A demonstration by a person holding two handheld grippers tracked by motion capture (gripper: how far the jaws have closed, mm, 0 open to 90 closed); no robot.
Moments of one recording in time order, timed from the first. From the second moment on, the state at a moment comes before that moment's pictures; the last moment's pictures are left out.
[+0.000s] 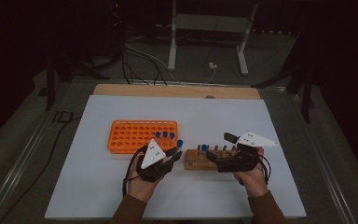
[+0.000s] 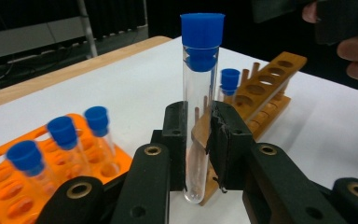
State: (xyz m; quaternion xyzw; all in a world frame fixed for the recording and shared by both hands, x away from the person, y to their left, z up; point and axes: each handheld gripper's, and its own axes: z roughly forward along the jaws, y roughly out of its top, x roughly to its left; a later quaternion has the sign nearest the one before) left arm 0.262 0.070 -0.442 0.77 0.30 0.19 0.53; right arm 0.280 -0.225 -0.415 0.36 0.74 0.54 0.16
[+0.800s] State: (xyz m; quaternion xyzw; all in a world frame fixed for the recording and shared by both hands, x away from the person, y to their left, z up) left arm 0.277 0.108 -0.441 0.75 0.35 0.22 0.52; right arm 0.281 -0.230 -0.415 0.36 0.74 0.55 0.16
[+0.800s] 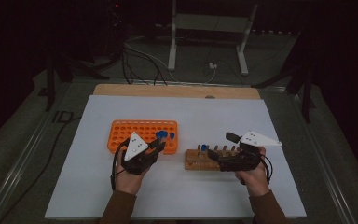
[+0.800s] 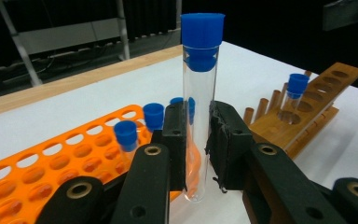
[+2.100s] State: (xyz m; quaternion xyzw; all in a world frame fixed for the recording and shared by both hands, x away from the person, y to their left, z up) left arm 0.315 0.129 -0.470 0.73 0.40 0.25 0.49; right arm 0.281 -0.227 -0.417 0.36 0.74 0.55 0.15
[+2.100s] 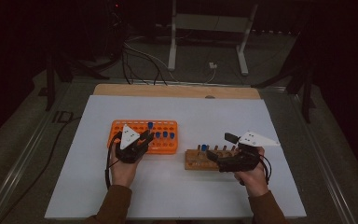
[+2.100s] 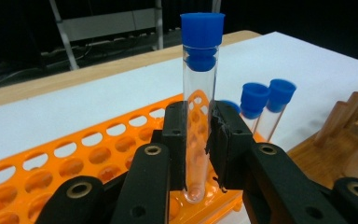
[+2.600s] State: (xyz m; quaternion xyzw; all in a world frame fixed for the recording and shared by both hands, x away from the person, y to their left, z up) left arm 0.321 0.125 -0.486 0.76 0.41 0.23 0.45; right arm 0.281 -0.229 -0.417 0.36 0.74 0.55 0.15
